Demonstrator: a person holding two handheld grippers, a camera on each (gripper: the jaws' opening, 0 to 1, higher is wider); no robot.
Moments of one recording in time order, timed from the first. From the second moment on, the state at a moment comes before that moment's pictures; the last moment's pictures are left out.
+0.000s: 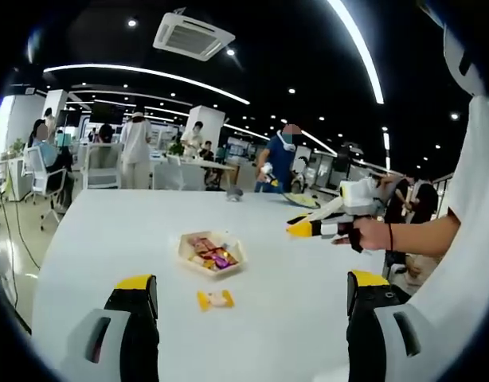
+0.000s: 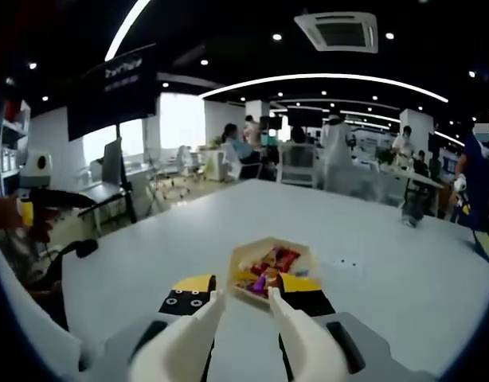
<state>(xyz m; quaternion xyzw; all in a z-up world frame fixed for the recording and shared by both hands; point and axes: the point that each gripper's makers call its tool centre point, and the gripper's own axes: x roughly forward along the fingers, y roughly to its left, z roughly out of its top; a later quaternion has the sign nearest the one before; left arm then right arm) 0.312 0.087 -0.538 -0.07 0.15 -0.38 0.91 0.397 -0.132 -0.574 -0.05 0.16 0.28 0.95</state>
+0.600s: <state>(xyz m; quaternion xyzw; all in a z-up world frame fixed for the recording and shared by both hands) 0.314 0.075 -0.545 -0.05 0.17 -0.42 0.89 0.359 -0.133 -0.591 -0.04 0.17 0.26 0.95</state>
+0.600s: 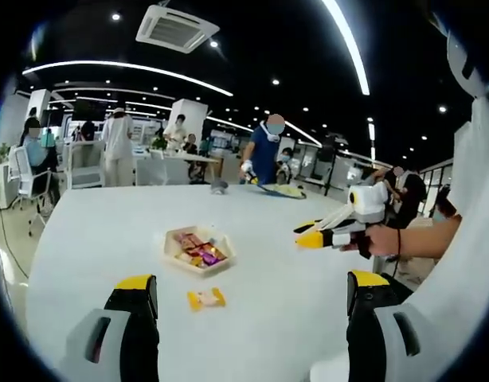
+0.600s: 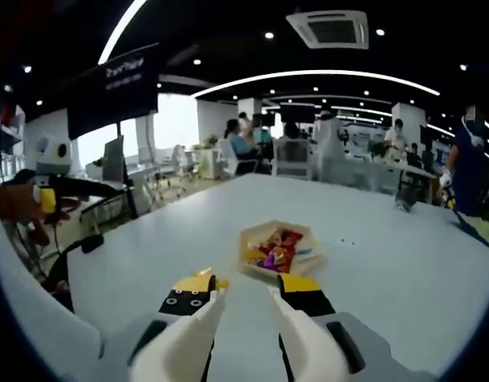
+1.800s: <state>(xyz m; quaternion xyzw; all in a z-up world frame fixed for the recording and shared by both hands) 0.281 0.133 -0.558 -0.08 0.20 -0.30 0.93 0.415 -0.008 -0.627 -0.10 0.19 0.45 0.87</state>
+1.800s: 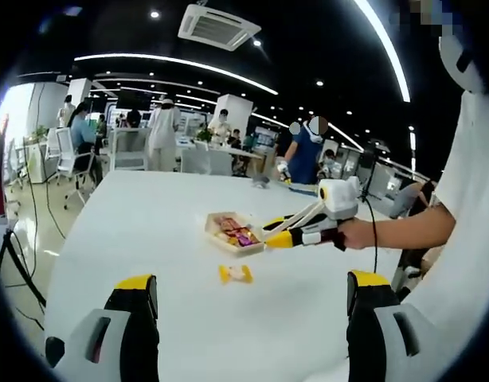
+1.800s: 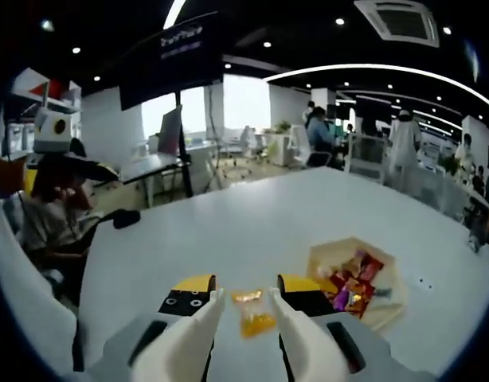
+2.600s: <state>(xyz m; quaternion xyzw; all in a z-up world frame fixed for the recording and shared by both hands) 0.279 0.156 -0.568 -0.08 0.23 -0.22 0.95 0.441 0.020 -0.715 -0.17 0.23 0.52 0.80</state>
